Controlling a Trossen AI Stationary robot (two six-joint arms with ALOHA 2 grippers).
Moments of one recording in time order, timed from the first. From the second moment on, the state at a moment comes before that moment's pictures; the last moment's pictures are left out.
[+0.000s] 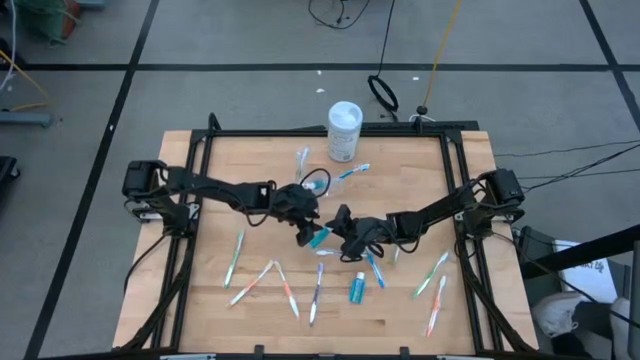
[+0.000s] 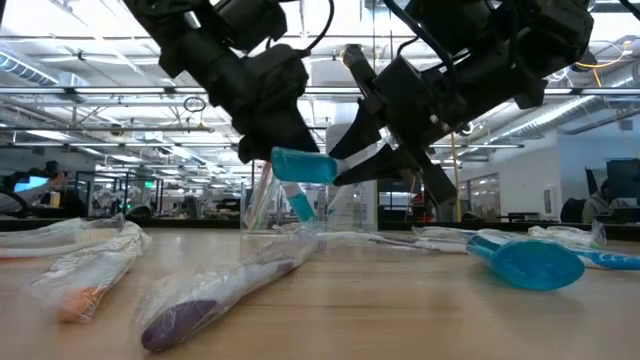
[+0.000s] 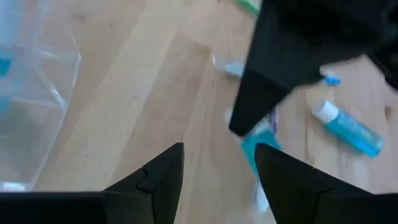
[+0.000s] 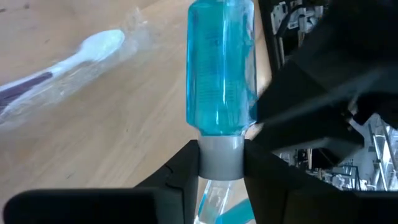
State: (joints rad) left arm 0.04 1.64 0.93 0.01 0.09 -0.35; right arm 0.17 1.75 0.75 0.52 0.37 -1.11
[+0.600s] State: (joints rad) left arm 0.02 1.64 0.94 0.03 0.09 -0.40; right arm 0.17 1.75 0.75 0.60 0.38 -1.09
